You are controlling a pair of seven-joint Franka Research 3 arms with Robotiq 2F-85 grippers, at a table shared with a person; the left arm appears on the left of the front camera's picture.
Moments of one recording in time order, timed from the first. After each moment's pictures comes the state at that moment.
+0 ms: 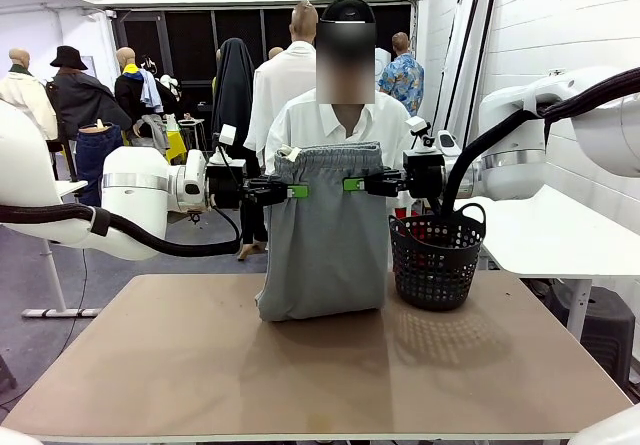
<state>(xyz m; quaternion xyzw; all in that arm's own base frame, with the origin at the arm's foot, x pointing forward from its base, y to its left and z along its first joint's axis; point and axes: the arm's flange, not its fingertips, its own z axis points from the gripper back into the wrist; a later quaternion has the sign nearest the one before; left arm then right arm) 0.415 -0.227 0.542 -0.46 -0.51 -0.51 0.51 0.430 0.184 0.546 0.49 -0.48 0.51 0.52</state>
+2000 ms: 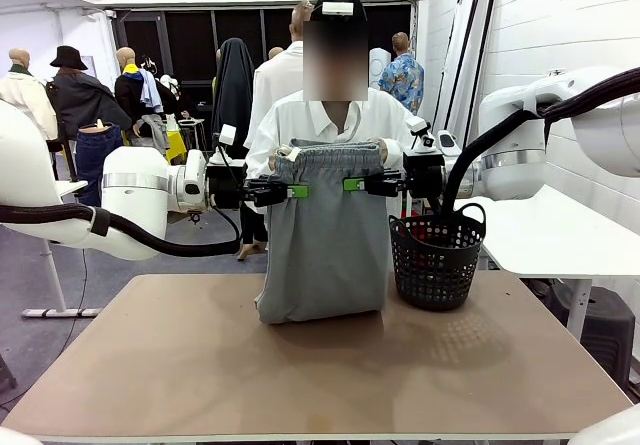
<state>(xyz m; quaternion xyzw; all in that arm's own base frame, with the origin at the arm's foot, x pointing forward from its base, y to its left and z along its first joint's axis) 0.415 -0.227 0.542 -0.46 -0.51 -0.51 0.51 0.430 0.184 0.546 0.49 -0.48 0.51 0.52</state>
